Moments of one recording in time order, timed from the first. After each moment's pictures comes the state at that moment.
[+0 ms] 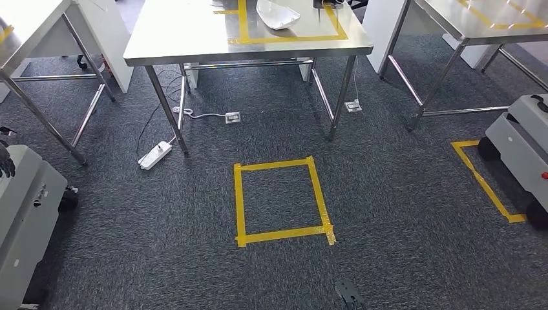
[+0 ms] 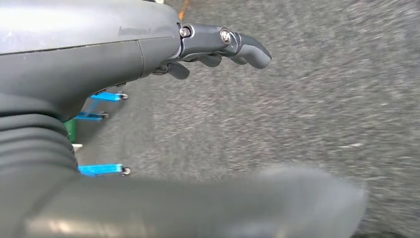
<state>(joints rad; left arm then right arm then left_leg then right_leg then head) -0.10 -0.07 0.27 -0.18 -0.62 -0.02 0.20 -0.04 0.12 -0.28 -0.18 0.23 -0.09 0.16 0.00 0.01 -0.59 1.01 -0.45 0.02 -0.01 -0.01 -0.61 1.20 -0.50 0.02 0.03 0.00</state>
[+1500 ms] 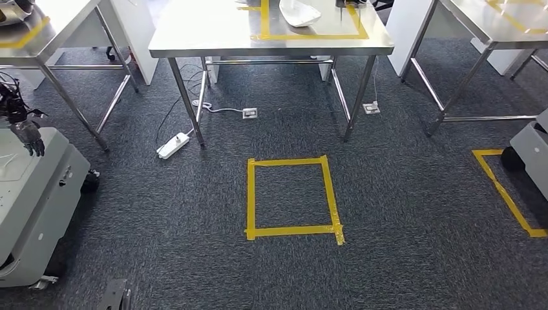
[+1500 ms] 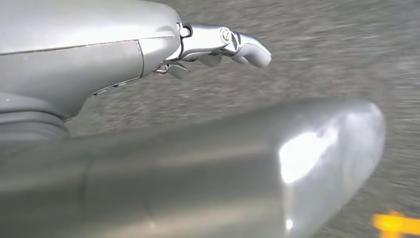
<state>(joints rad) 0.01 -0.01 0.03 -0.61 0.00 0.00 0.00 0.31 0.00 -0.03 -0.19 0.00 0.00 0.00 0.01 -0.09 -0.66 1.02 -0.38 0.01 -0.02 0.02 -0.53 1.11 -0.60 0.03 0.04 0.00</state>
